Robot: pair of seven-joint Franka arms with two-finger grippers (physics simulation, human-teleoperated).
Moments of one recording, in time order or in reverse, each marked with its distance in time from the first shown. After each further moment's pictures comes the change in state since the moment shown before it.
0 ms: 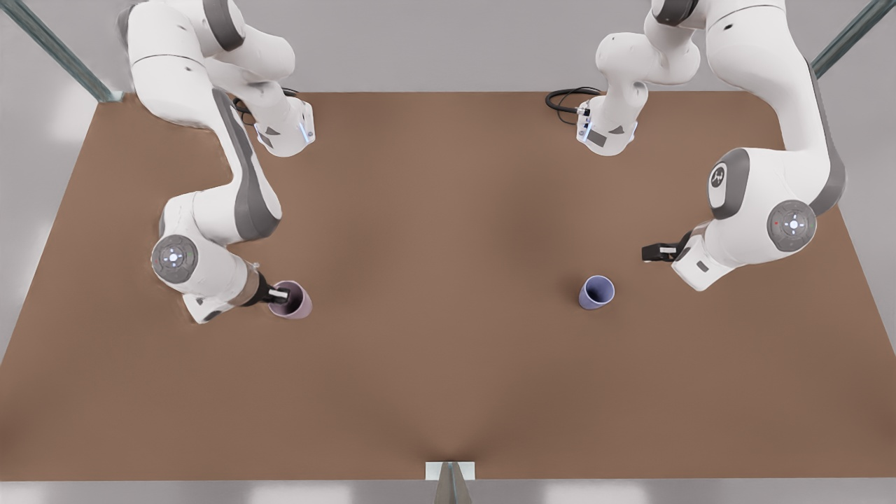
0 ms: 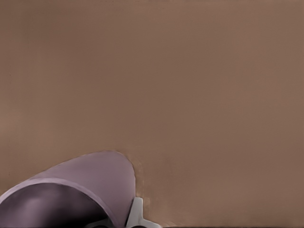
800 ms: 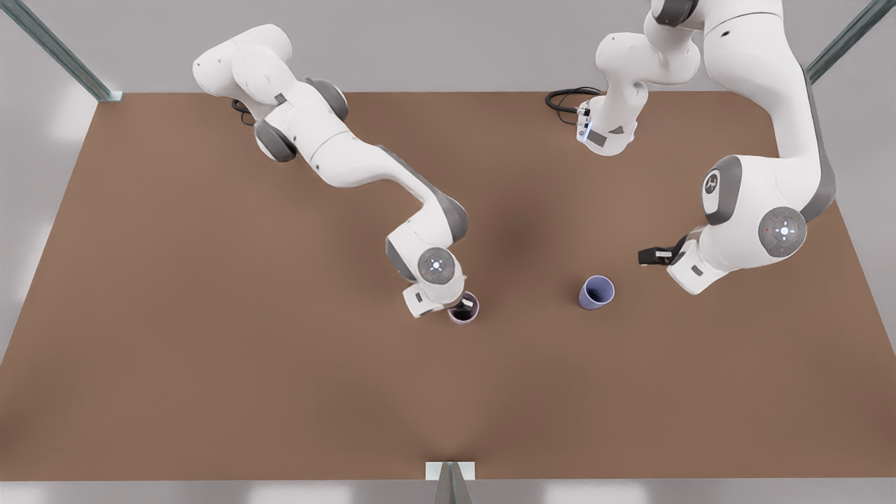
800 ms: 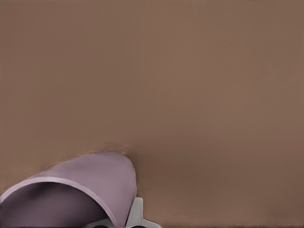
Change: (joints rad) left arm 0.001 0.006 -0.001 -0.040 0.001 0.044 0.004; right arm 0.512 0.718 -0.031 0.757 -0.076 0.026 0.585
